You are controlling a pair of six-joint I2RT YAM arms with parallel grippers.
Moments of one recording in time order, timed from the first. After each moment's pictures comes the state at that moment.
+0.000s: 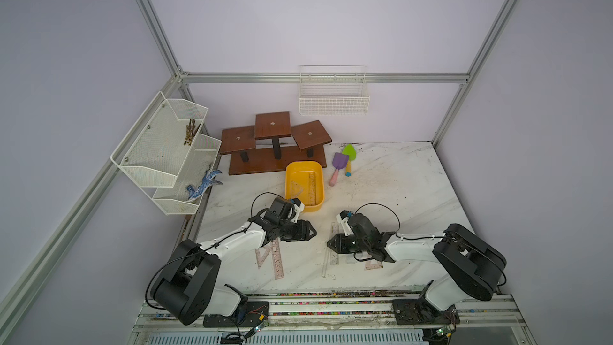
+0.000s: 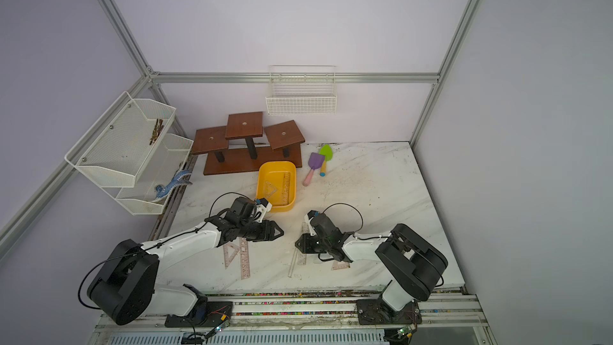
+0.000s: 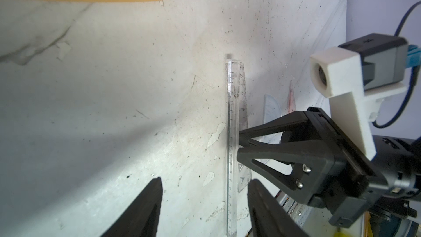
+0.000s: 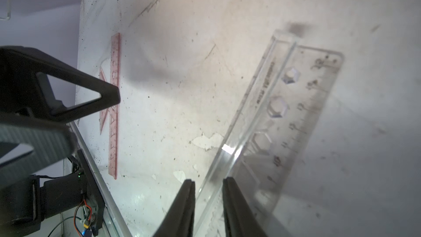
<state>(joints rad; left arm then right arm) -0.51 1.40 0.69 -0.25 0.44 -0.54 0.77 1.59 0.57 0.24 -0.31 0.76</state>
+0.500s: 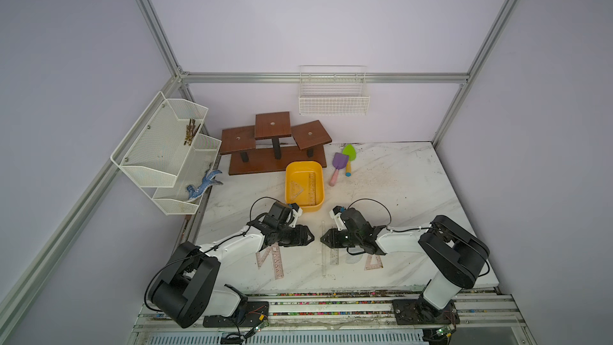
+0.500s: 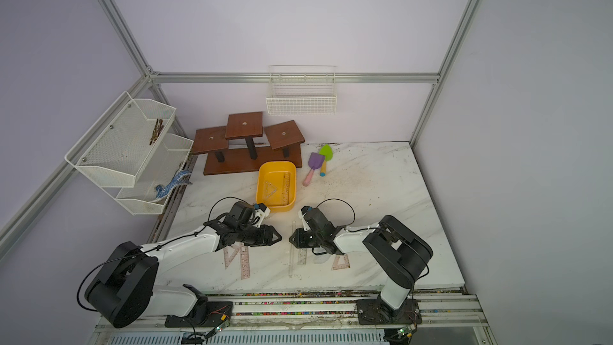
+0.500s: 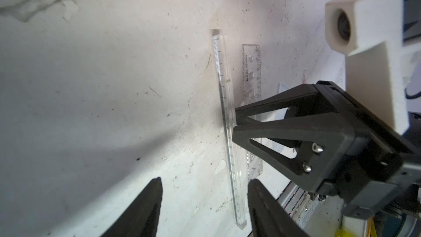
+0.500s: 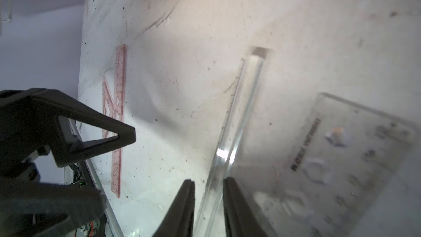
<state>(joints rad) -0.51 1.37 0.64 -0.24 0.44 -0.55 0.77 1.71 0.68 0.26 -0.34 0.74</state>
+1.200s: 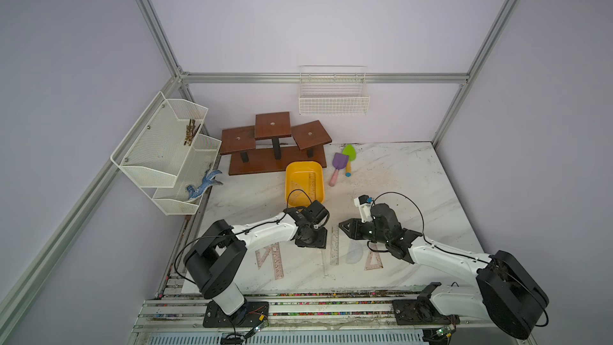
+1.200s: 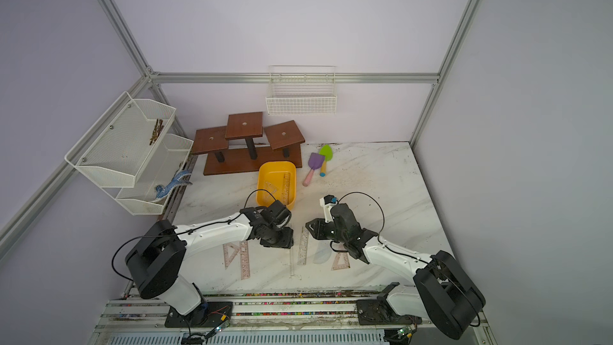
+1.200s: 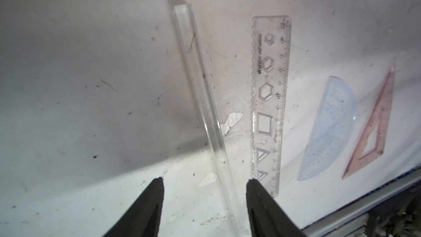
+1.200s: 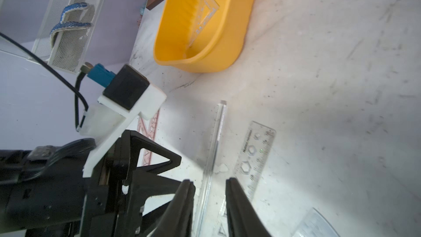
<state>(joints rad) -0.82 1.67 1.03 -0.63 0.07 -0.69 0.60 1.25 0.49 0.18 -0.31 0.68</state>
